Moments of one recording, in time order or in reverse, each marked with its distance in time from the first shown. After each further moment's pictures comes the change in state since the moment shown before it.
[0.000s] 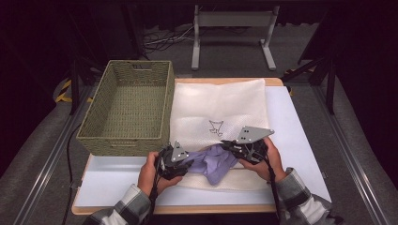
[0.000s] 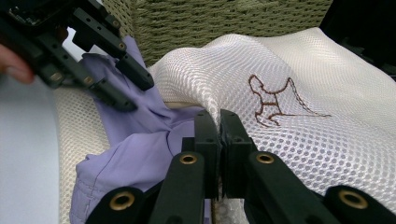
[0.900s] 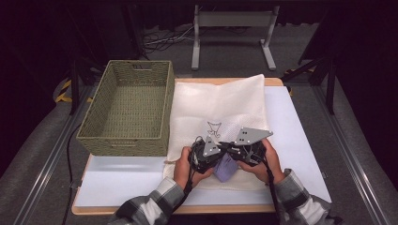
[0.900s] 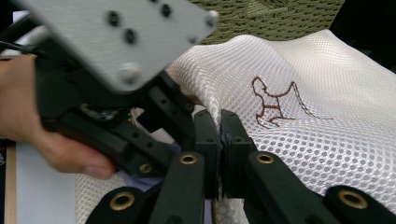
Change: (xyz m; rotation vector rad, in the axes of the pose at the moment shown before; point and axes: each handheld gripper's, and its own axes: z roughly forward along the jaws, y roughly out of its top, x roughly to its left) left arm -0.038 0.059 0.063 -0.171 -0.063 -0.019; right arm 0.007 0.003 0.001 -0.015 0.019 0.008
